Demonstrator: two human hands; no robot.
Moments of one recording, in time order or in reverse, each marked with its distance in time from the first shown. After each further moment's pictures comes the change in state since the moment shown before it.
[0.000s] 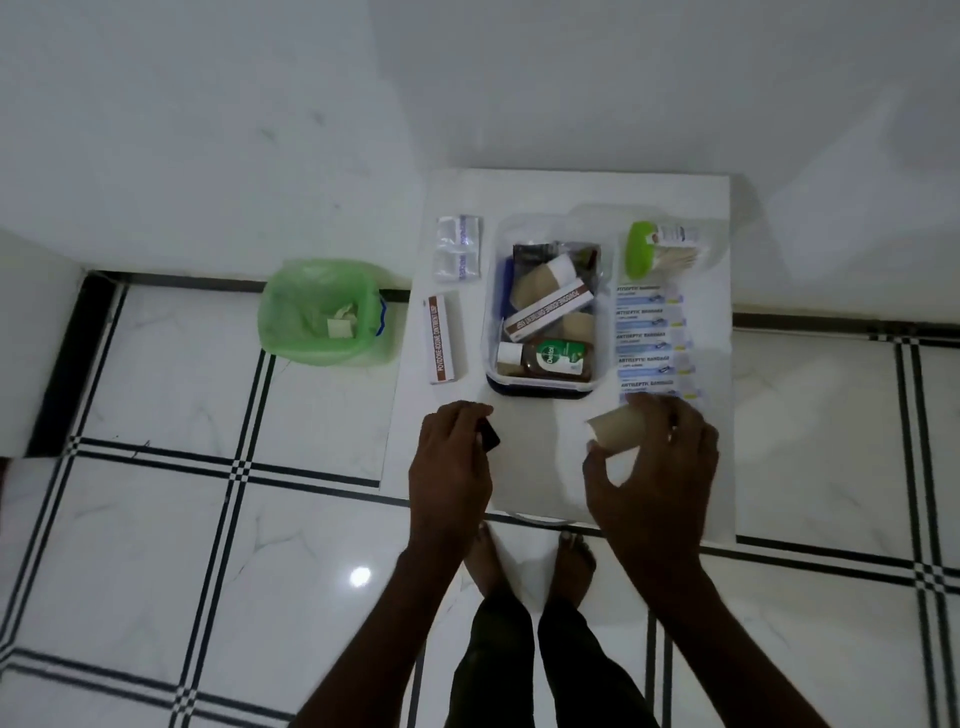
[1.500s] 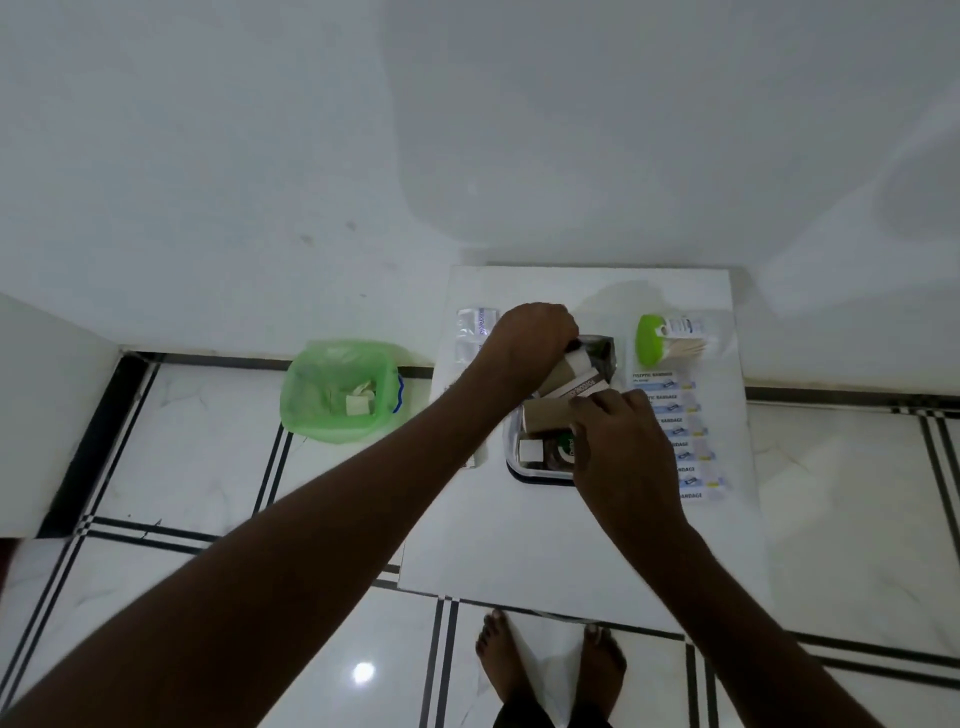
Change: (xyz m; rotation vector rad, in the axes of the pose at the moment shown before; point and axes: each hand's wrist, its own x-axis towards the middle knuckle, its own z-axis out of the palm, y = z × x) left_hand 0.224 0.092 -0.021 0.554 -0.345 0.611; right_hand 0.095 -0.063 0.017 -0.105 -0.200 -0.285
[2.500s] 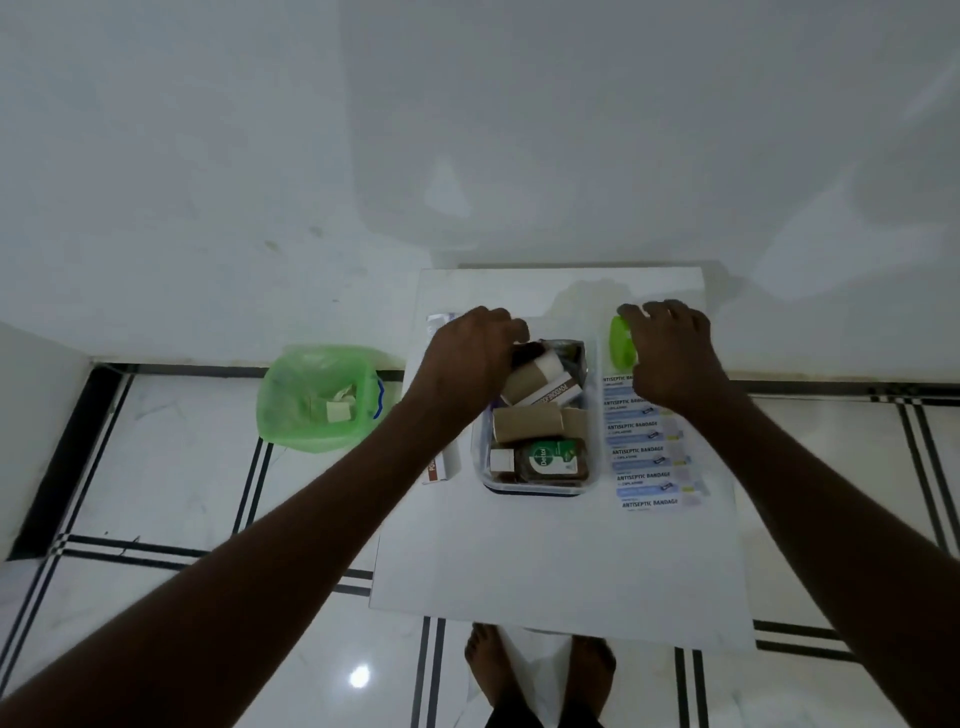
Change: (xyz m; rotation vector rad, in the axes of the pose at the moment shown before) left_hand -0.024 -0.010 0.000 -0.124 0.147 -0.100; right_hand 0.111 0.110 -0.008 -0.279 -0.289 0.027
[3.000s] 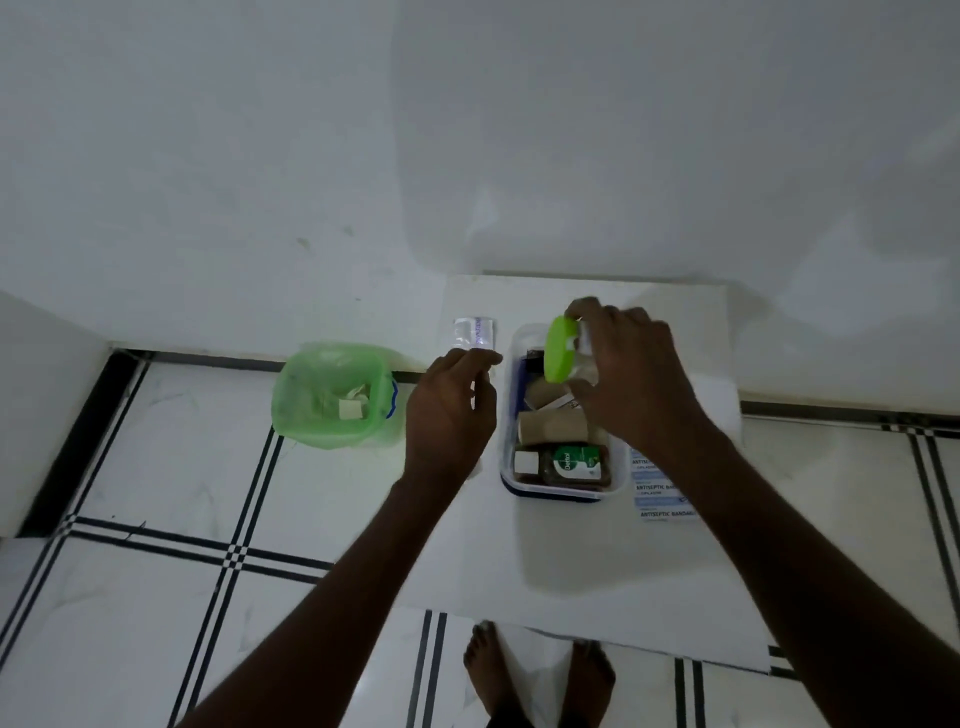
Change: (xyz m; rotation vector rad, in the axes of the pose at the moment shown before) left_hand -0.069 -0.010 0.021 -0.395 0.448 -0.353; right_hand -0.044 -0.085 -0.049 0.224 0.284 -0.226
